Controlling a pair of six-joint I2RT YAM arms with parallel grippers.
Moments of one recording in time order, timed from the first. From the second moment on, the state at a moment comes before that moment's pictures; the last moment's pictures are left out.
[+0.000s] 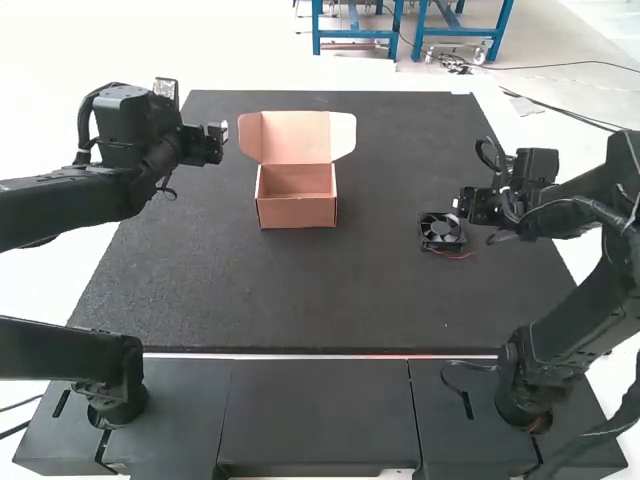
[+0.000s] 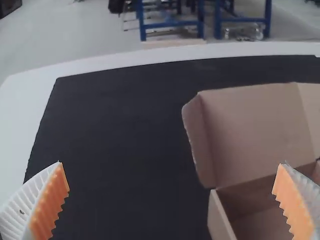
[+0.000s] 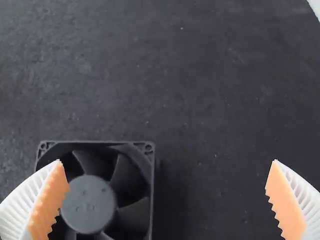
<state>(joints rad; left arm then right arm) -0.18 1.14 0.65 0.32 -0.02 0.03 -0.12 1.46 0.55 0.27 -0.15 -0.04</state>
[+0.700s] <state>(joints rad) -0.25 1.20 0.70 0.24 0.01 -0.01 -0.18 1.73 0.62 0.35 -0.14 -0.17</state>
